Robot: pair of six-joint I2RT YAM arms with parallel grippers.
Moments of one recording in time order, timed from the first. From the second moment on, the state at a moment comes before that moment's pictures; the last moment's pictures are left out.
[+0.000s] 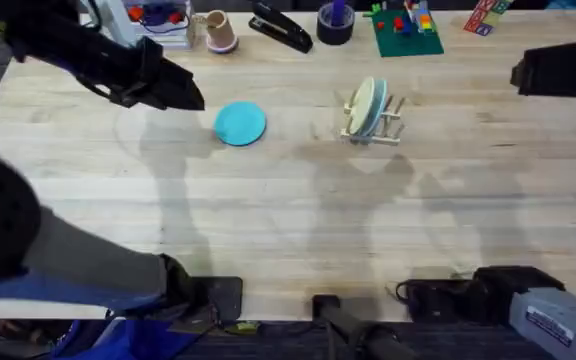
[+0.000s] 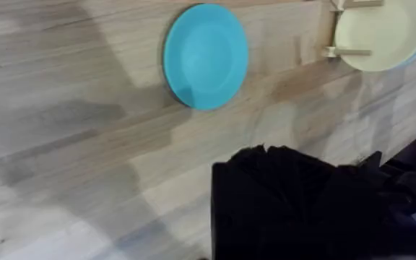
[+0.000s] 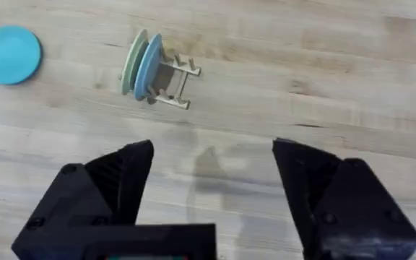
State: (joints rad) left arm 0.31 1.69 1.41 -1.30 0.66 0.34; right arm 0.01 0.99 1.49 -1.35 -0.06 -0.10
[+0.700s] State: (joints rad) left arm 0.31 1.93 1.41 -1.17 0.71 0.35; right arm 0.01 0.99 1.49 -1.35 -0.06 -0.10
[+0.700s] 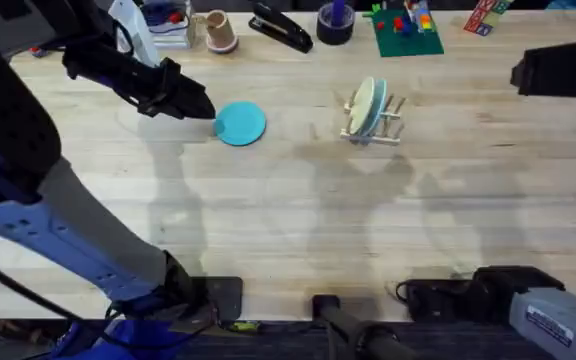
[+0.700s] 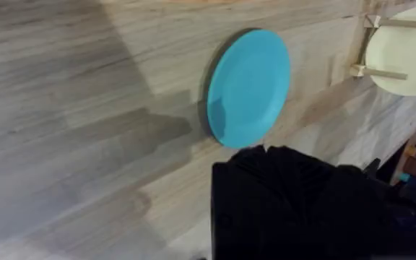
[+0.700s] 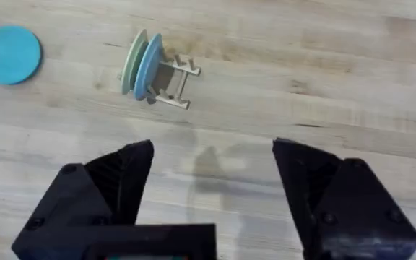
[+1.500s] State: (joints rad) left arm 0.32 2.12 1.41 -1.03 0.79 0.33; right arm 0.01 0.99 1.49 -1.35 -0.06 -0.10
